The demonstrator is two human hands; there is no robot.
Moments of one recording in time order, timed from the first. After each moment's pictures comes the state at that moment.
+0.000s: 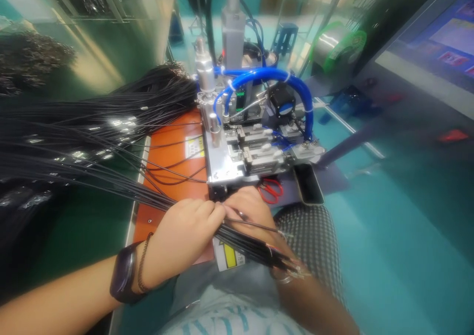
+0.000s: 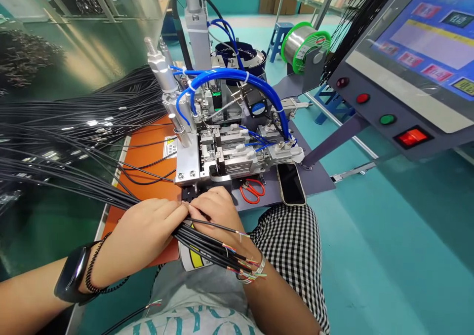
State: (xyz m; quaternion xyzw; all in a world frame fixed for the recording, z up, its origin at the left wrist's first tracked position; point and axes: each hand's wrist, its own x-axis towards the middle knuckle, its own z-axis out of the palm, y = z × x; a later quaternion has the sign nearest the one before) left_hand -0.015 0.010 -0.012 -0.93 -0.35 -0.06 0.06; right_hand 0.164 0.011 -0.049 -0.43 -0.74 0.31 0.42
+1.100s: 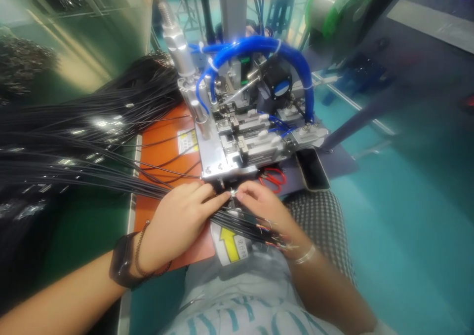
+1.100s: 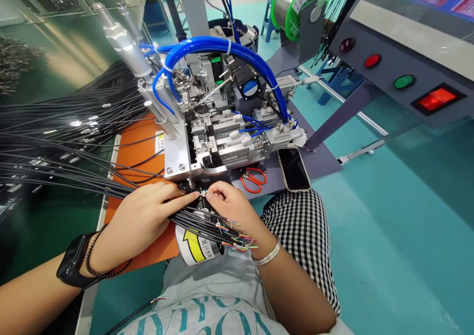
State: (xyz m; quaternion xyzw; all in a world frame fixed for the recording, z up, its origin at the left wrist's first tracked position) left_hand -0.019 0.032 -0.018 -0.94 -0.34 -0.04 0.01; right_hand 0.185 0.018 -0.070 -0.51 -0.52 0.59 0.36
